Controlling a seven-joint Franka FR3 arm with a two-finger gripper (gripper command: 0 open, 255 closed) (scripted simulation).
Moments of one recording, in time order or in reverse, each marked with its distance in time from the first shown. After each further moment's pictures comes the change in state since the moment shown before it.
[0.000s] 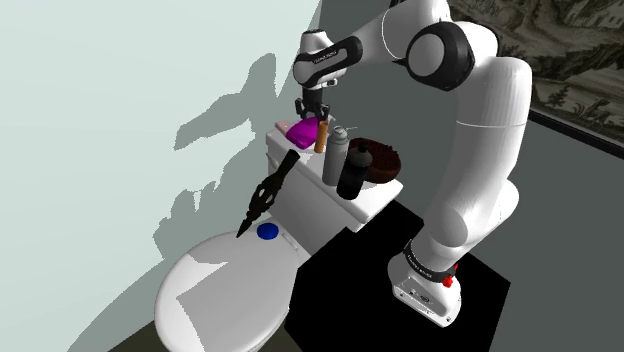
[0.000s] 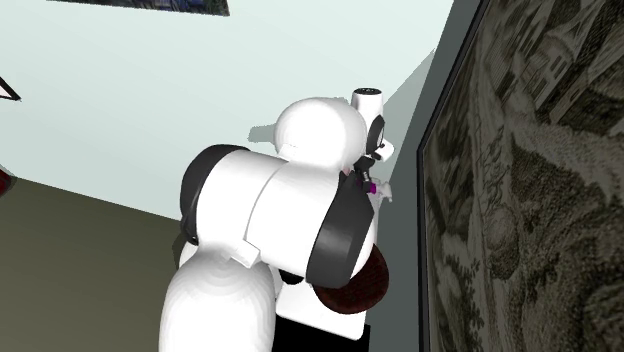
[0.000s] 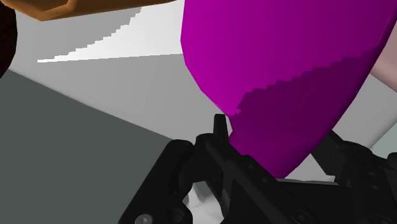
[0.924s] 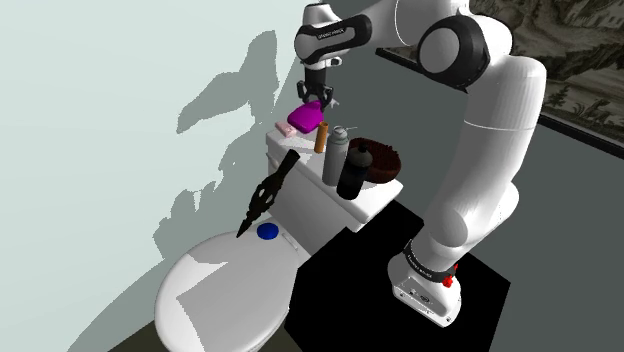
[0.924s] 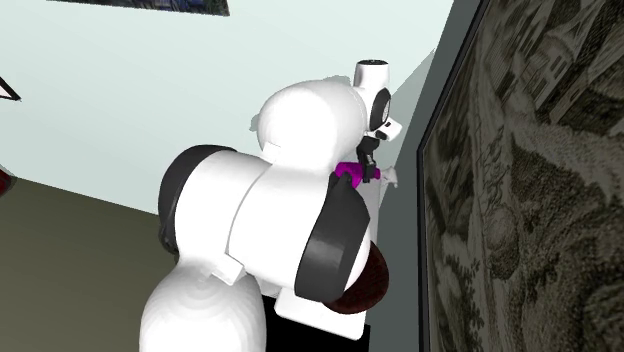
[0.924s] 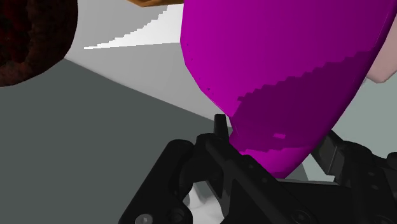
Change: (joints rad) arm 0.000 -0.073 0.005 0.080 0.014 -0.152 -0.021
